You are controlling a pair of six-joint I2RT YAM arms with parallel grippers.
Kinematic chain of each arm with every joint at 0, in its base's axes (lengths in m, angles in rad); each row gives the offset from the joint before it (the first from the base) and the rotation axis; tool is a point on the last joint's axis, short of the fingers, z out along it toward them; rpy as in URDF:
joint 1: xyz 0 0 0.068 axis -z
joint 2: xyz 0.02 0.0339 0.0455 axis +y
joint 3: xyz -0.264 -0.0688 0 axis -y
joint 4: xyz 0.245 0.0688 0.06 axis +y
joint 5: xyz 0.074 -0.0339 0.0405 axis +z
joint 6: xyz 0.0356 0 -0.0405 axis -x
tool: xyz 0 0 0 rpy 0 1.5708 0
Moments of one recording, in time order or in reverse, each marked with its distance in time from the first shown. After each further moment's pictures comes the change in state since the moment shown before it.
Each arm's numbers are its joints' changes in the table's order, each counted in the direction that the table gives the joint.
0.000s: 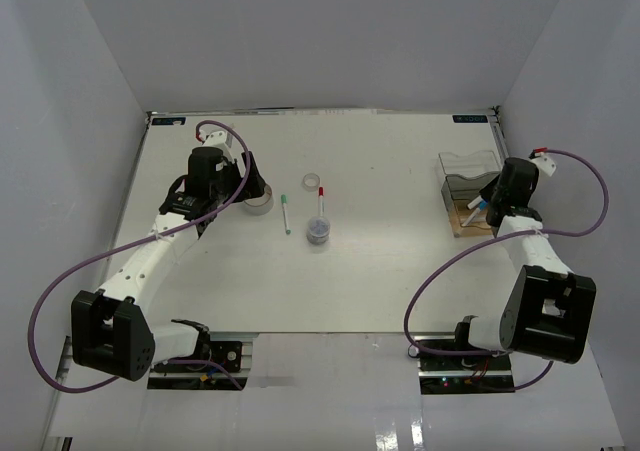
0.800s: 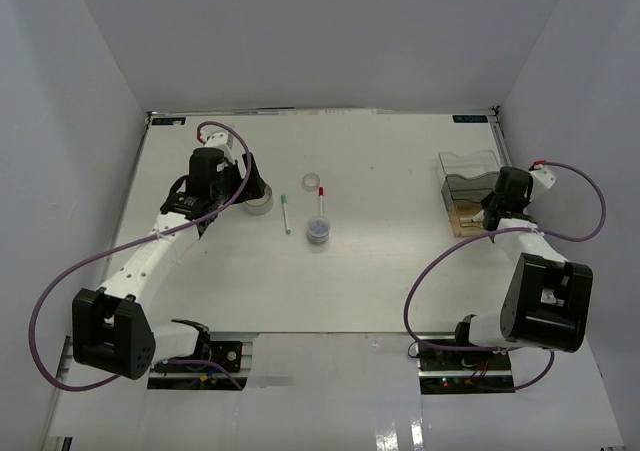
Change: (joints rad) left arm -0.001 0.008 -0.006 0.001 0.002 -0.003; right arm 0.011 0.072 -0.074 -0.061 -0.120 -0.016
